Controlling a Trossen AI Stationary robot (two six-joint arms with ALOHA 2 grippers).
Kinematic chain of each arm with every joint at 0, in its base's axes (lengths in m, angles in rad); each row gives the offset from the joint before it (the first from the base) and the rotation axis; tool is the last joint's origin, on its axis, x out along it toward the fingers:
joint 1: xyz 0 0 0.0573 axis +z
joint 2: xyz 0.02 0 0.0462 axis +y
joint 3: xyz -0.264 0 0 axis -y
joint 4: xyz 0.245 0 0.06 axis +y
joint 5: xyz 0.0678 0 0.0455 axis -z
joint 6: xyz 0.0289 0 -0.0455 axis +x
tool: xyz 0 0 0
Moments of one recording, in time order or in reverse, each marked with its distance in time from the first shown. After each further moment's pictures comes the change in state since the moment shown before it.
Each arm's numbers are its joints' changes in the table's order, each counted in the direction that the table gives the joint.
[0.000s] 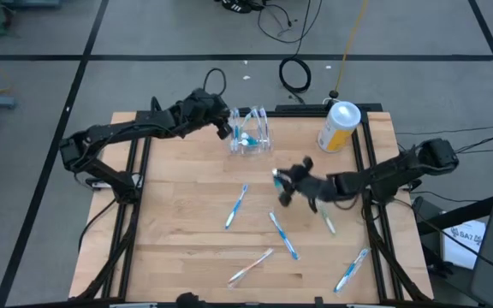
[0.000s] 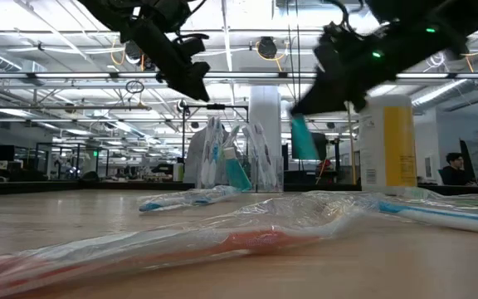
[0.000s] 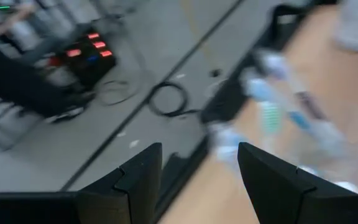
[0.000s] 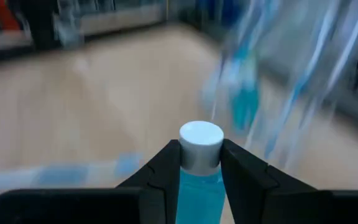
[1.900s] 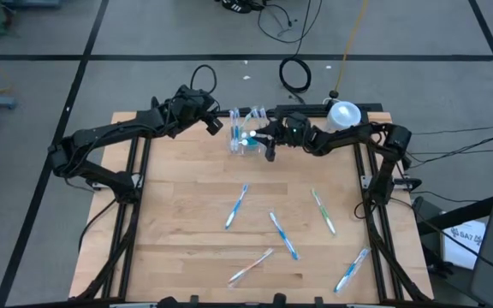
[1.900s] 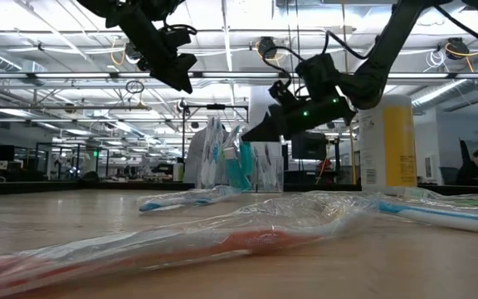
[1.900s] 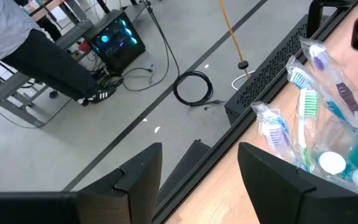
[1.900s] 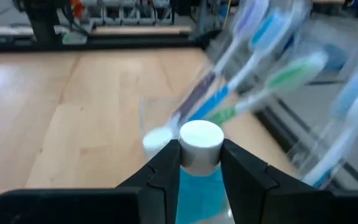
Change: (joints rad) left arm 0.010 -0.105 0.001 0.133 -0.117 -0.044; right arm -0.655 0.450 0.225 -0.428 -0.893 -0.475
